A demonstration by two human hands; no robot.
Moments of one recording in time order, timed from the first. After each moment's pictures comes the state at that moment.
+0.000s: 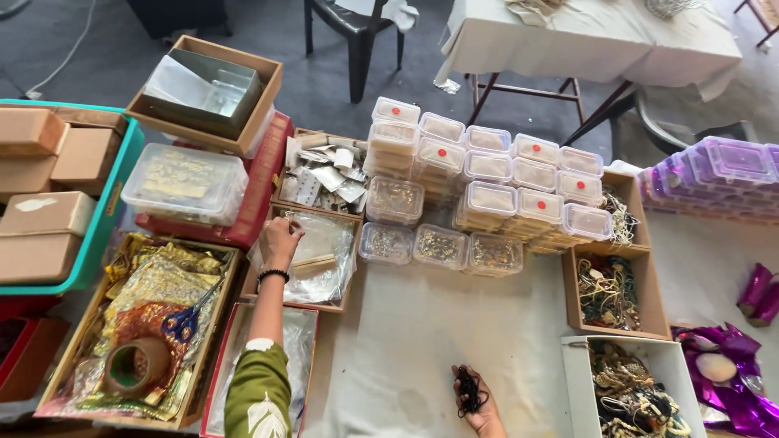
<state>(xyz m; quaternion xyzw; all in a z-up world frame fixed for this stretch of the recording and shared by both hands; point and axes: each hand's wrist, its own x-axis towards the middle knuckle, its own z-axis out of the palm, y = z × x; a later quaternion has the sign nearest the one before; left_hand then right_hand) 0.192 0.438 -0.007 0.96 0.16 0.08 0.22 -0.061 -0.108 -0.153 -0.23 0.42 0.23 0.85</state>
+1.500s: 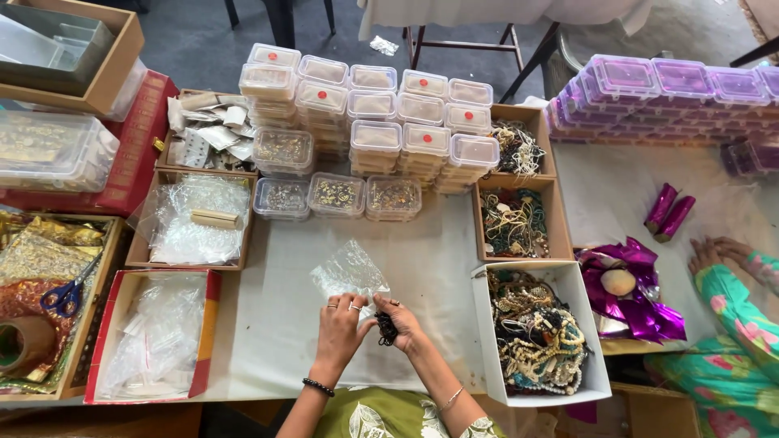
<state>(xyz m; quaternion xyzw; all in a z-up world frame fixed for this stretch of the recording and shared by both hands) -0.062 0.041 0.045 0.94 -0.04 0.10 0.32 -0.027 -0.130 -0.061 -0.43 0.31 0.31 0.79</state>
